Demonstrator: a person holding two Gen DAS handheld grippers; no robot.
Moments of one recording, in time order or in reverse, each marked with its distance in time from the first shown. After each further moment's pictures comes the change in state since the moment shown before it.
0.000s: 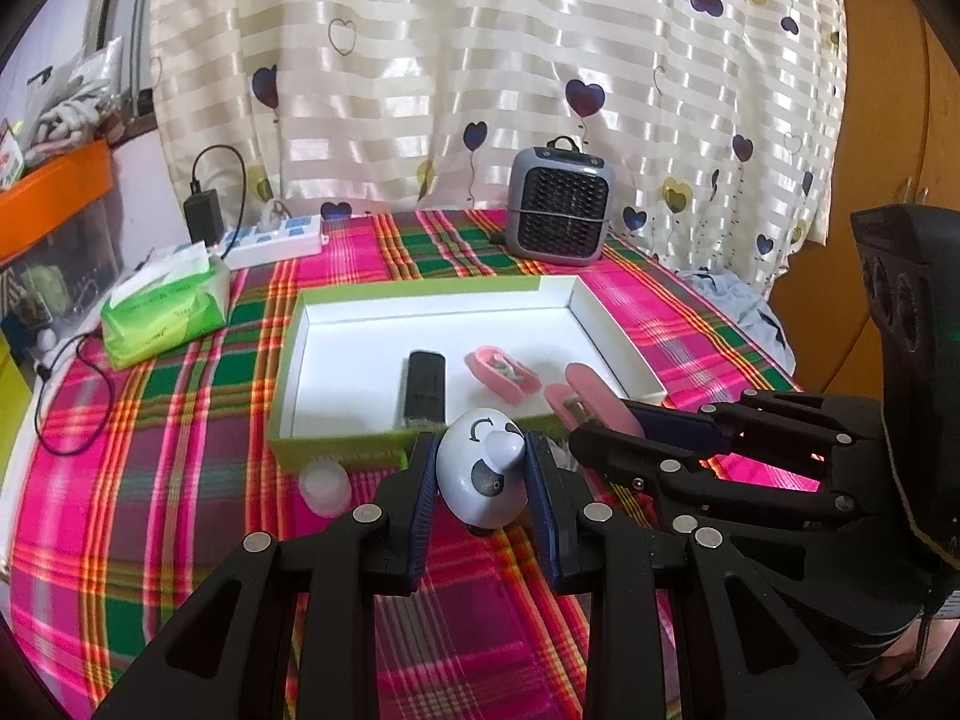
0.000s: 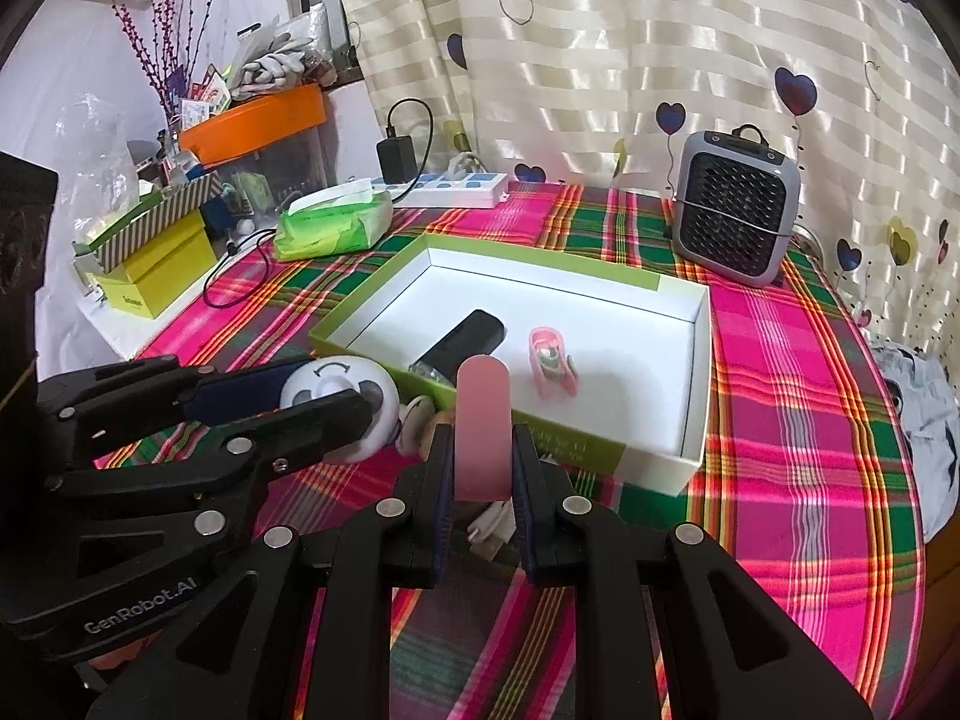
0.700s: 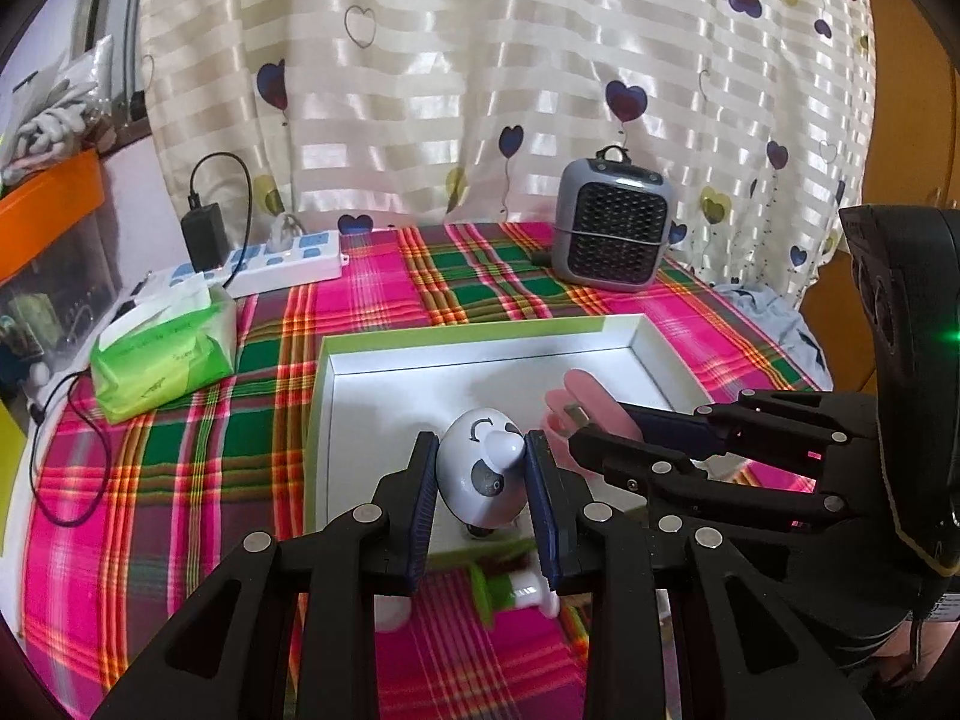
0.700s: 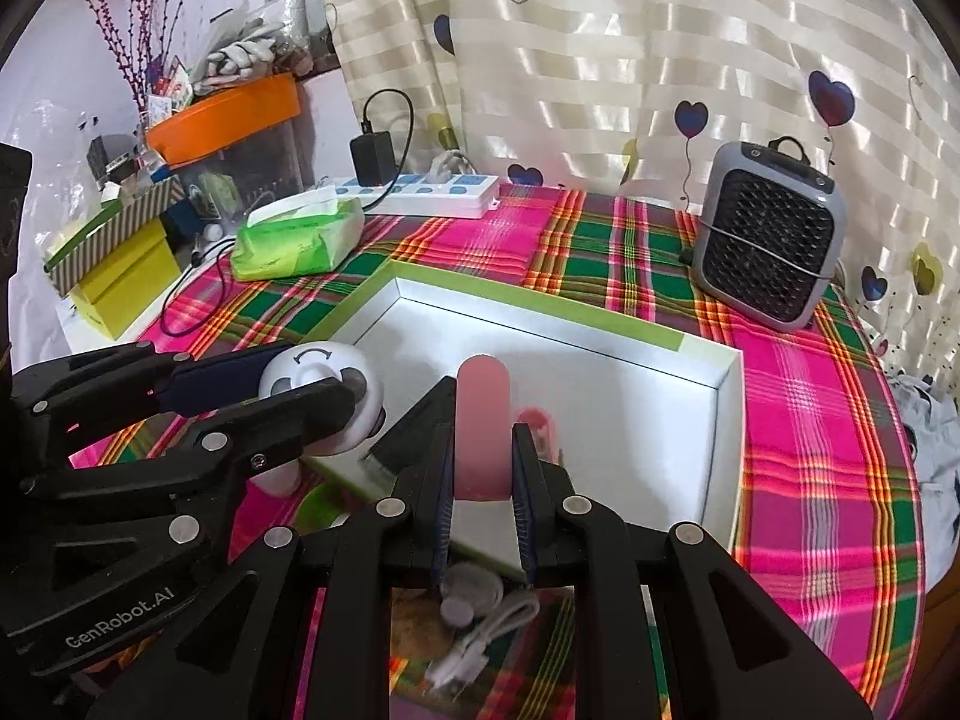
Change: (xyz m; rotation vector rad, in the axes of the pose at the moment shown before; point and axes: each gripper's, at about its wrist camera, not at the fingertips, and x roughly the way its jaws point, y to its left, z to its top) left arm 0.047 0.032 0.037 0.003 0.010 0.033; right arm 0.059 -0.013 0.045 -0.013 0.040 -0.010
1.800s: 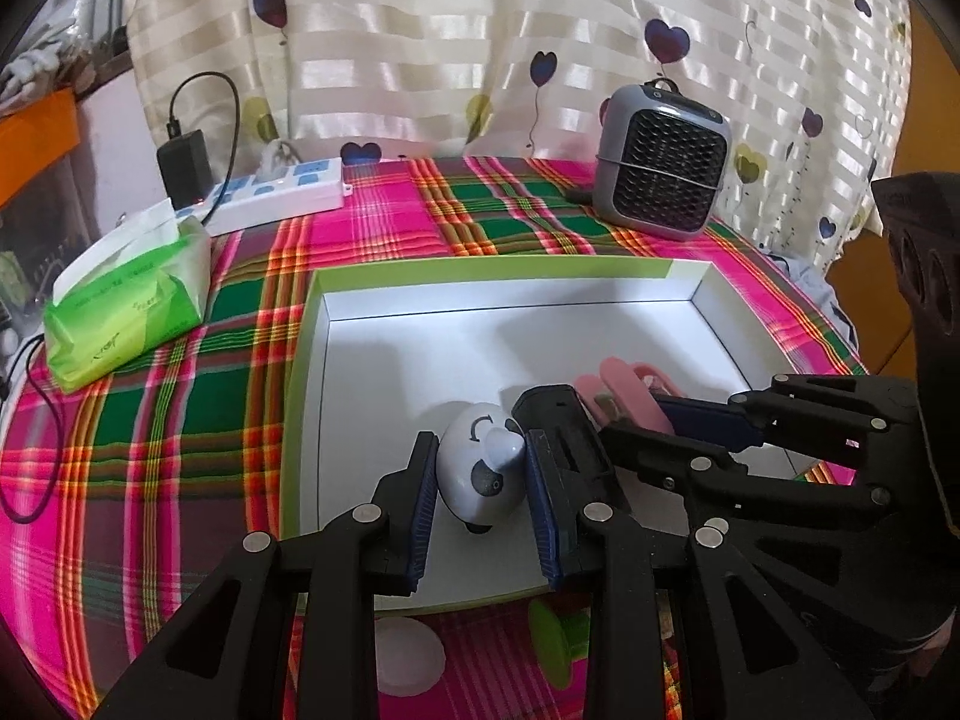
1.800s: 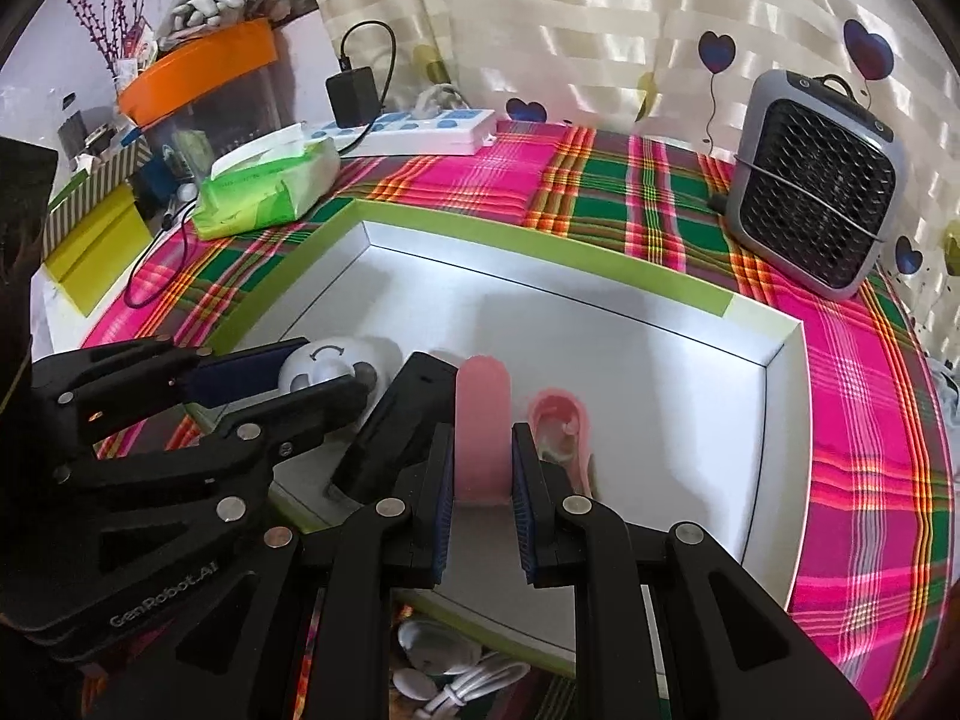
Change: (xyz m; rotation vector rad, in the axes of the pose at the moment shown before) left arm 0.061 0.020 -0.008 -0.027 0.119 -0.001; right arm 0.047 -0.008 -0.001 -0.002 0.117 0.007
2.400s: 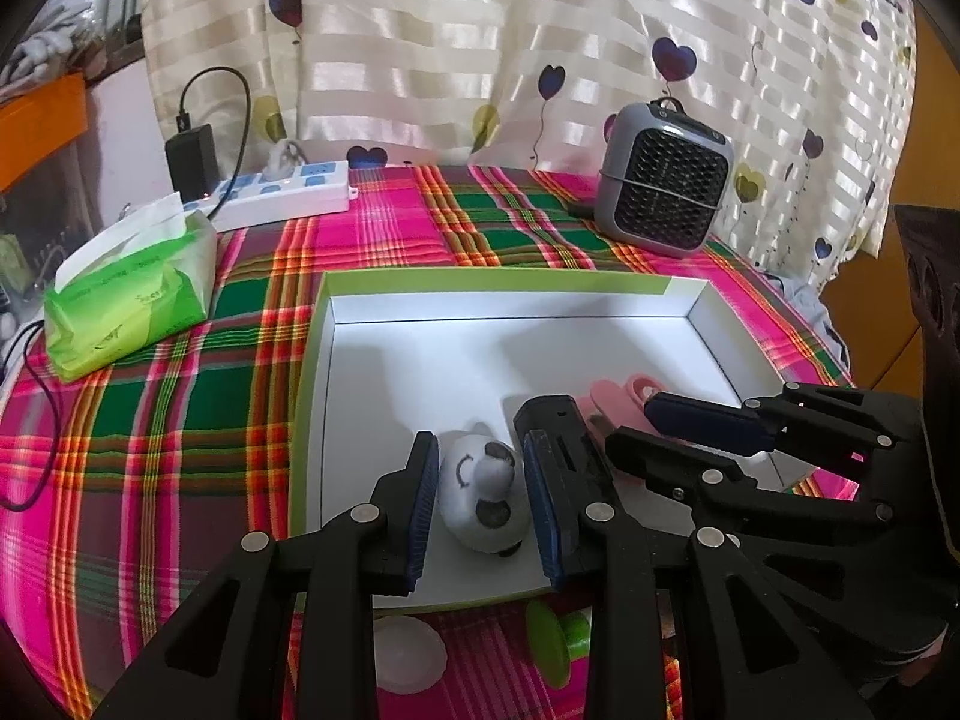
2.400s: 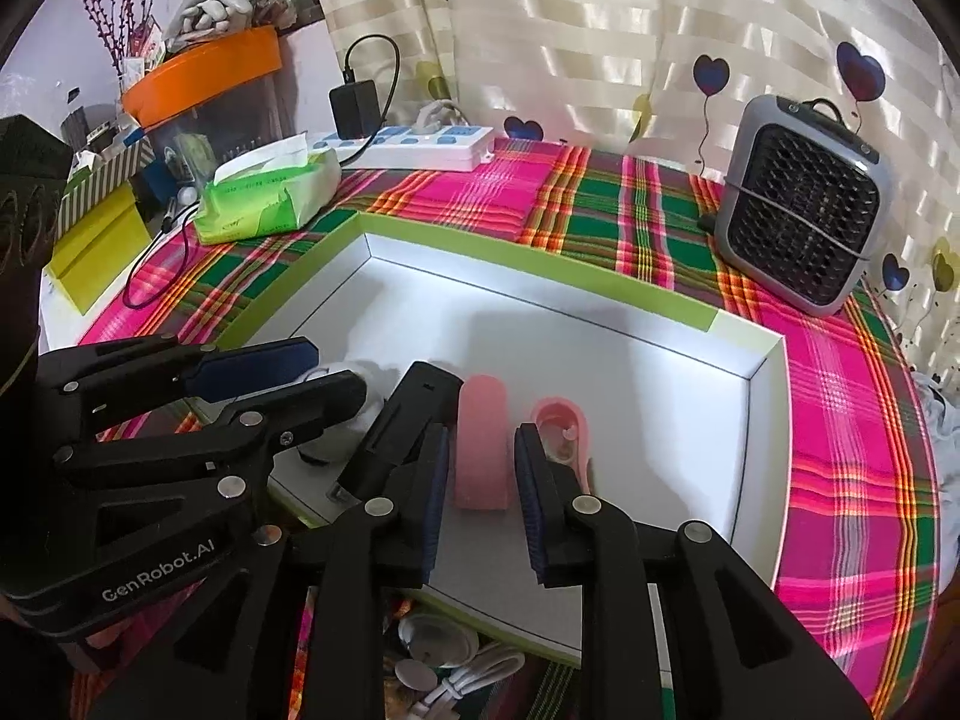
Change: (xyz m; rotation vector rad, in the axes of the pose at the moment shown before) left arm -0.005 0.004 0.002 -0.041 -0.020 -0.023; right arm -0.013 0.003 -0.002 -0.021 -0.048 -0.031
